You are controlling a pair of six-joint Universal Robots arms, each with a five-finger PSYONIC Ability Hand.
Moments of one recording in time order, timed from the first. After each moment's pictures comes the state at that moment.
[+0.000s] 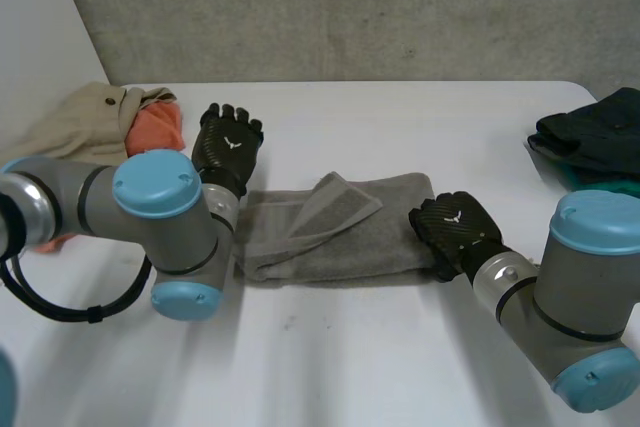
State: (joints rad) left arm 4.17 -2.32 -1.29 3.60 -1.77 3.83; right arm 1.96 -1.09 1.75 -0.33 1.37 2.69; left_hand 0.20 0.21 0.21 0.20 0.05; right_hand 0.71 0.83 0.83 0.84 0.63
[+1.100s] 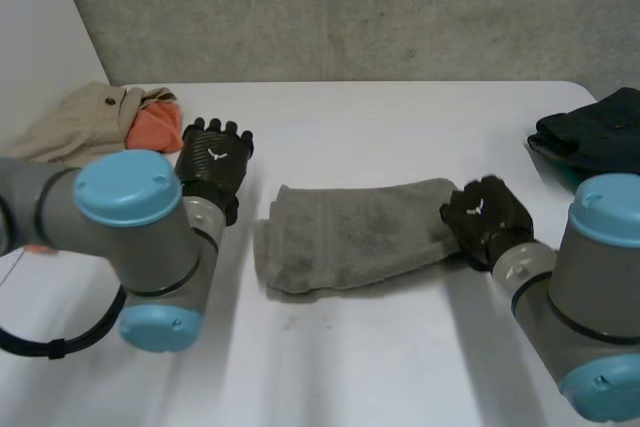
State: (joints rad) left arm 4.15 -2.11 -1.48 3.51 -1.81 3.65; right arm 1.98 -1.21 1.76 -0.24 1.56 2.34; left_hand 0.20 0.21 0.21 0.20 0.05; right_hand 0.96 1.18 1.19 1.19 0.98
